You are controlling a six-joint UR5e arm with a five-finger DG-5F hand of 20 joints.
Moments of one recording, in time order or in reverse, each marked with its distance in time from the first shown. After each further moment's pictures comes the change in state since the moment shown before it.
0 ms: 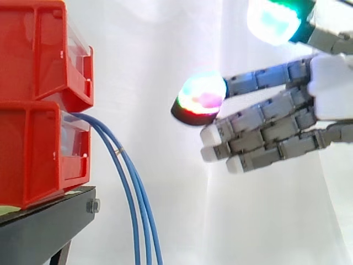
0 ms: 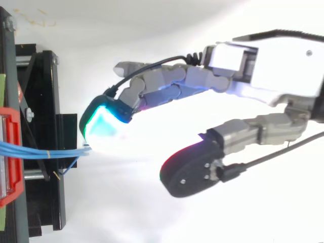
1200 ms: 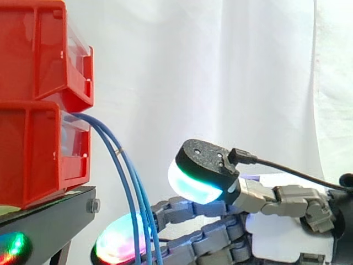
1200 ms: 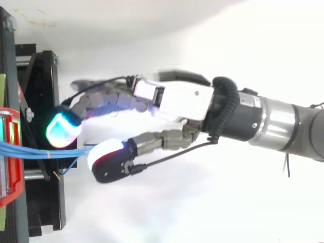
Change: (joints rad) arm 0.022 -0.307 0.063 0.366 0.079 -0.105
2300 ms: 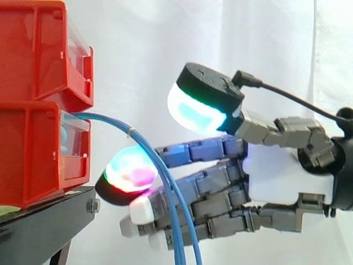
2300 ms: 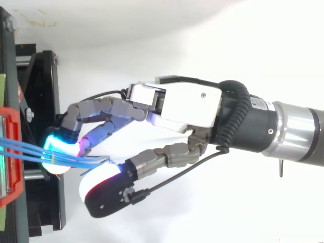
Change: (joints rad) arm 0.009 0.062 0.048 -0.101 -0.017 0.123
